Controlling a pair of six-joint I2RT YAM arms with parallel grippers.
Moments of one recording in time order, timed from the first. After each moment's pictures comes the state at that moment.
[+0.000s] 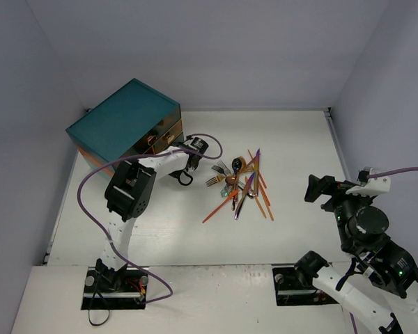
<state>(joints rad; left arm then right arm) -0.58 2.13 1.56 -0.73 -0.77 0.02 0.66 0.39 0.98 -0.72 0.71 0.26</state>
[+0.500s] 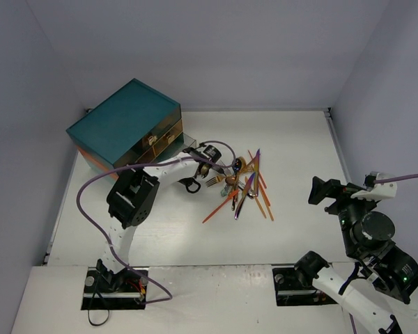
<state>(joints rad) -0.71 2.08 1.56 -0.82 -0.67 -0.09 0.66 0.35 0.98 -0.72 0.72 0.26</state>
